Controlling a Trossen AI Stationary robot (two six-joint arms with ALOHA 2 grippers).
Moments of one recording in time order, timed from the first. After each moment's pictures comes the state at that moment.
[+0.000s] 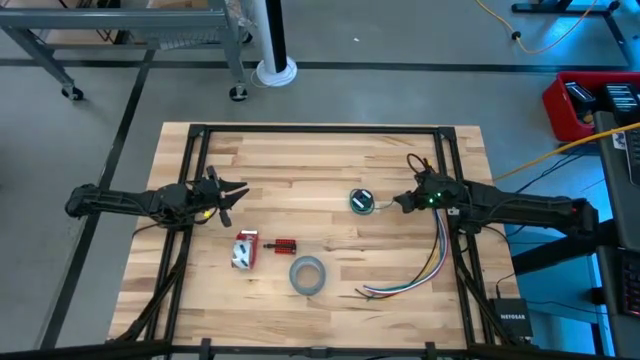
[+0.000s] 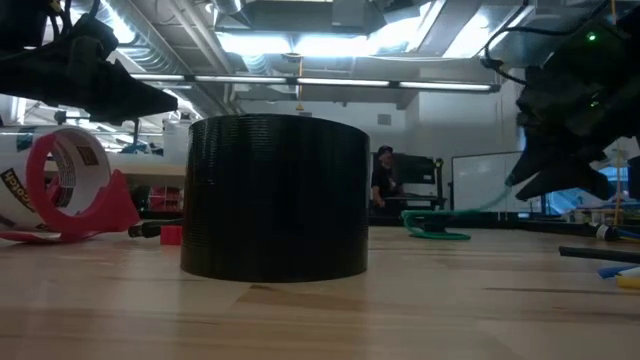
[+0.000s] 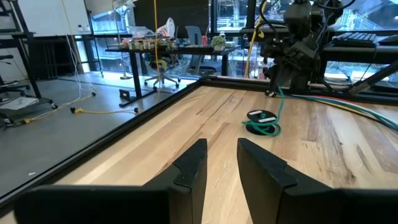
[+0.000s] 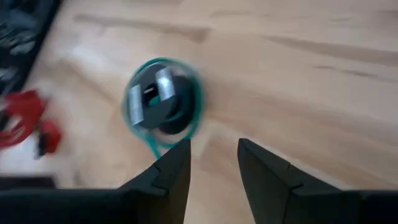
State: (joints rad) left arm -0.07 0.12 0.01 0.05 -0.50 0.00; right arm -0.28 0.54 0.20 -0.36 0.04 0.92
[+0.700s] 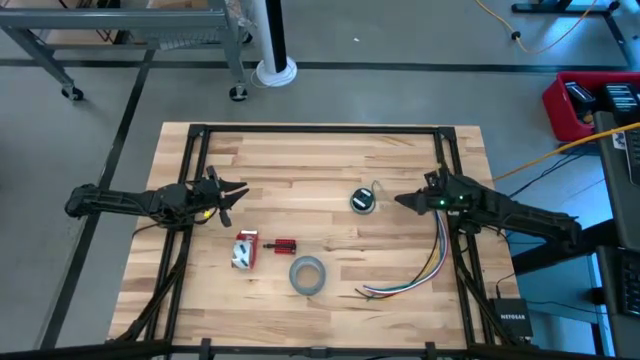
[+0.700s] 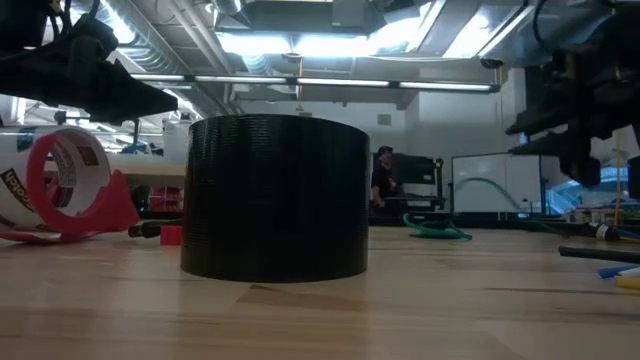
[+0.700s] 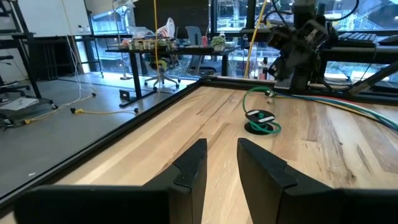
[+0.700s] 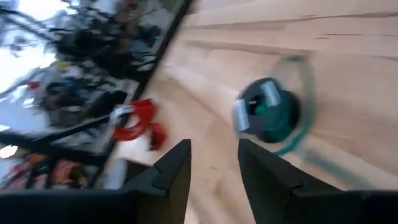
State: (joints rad) left arm -0.07 0.12 0.01 0.06 -0.50 0.00; right arm -0.27 0.14 0.11 -0.34 -0.08 0.95
